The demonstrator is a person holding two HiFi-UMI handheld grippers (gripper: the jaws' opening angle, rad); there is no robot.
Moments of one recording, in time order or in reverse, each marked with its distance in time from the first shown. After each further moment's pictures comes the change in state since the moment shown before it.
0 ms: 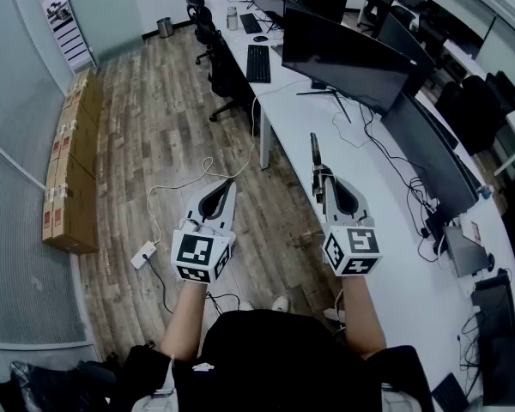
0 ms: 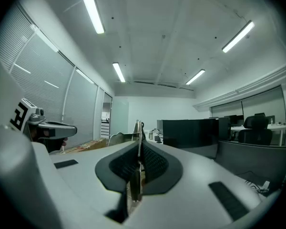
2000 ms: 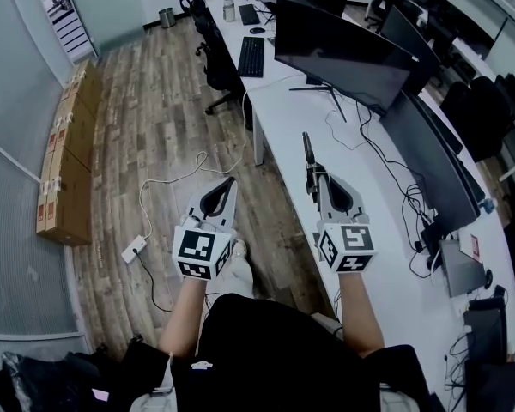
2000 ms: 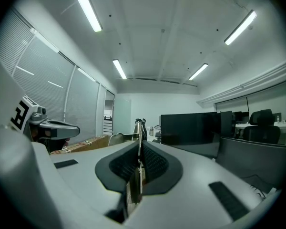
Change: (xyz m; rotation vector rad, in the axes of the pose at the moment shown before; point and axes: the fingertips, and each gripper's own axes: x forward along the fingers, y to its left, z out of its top) left arm 0.090 -0.048 -0.035 -0.004 0.060 0.020; right arm 0.041 -0.084 -0.036 -0.001 0.035 0.054
